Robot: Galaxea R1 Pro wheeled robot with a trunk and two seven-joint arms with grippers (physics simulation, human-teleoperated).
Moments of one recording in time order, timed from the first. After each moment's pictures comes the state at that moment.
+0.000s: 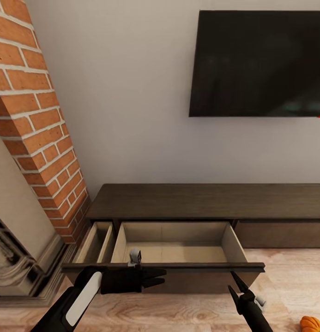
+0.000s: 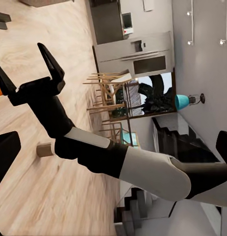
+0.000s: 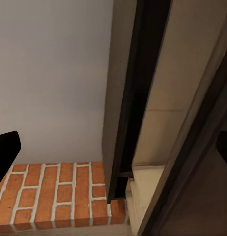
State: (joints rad) left arm -0.37 0.10 -0.34 -1.13 0.82 1.00 -0.93; right arm -0.36 -0.16 -0.25 -0.22 -1.10 0.23 1.11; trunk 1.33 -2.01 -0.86
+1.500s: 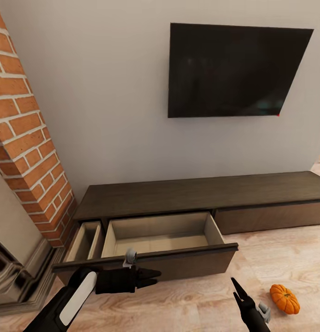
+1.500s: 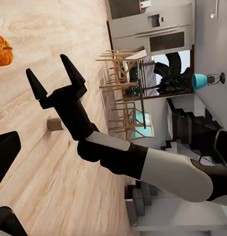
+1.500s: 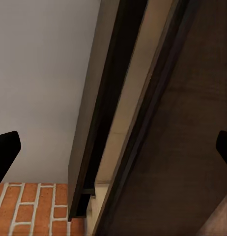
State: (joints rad) left arm -0.37 0.15 -0.33 -1.13 0.82 1.00 -0.87; right arm -0.36 -0.16 -0.25 -0.15 -1.07 0.02 1.09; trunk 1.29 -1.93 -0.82
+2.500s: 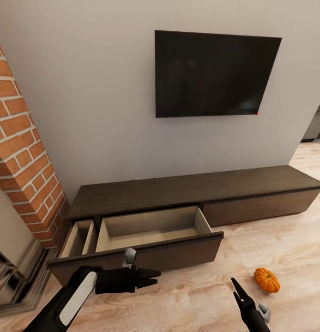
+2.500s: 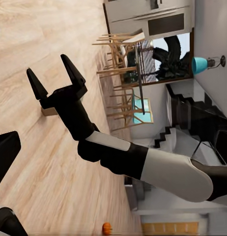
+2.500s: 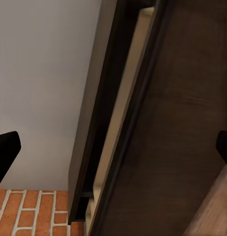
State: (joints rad) left arm -0.37 0.15 -0.33 -1.13 0.82 1.00 -0.87; right arm -0.36 -0.16 -0.25 -0.15 -1.07 0.02 1.09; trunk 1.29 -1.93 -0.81
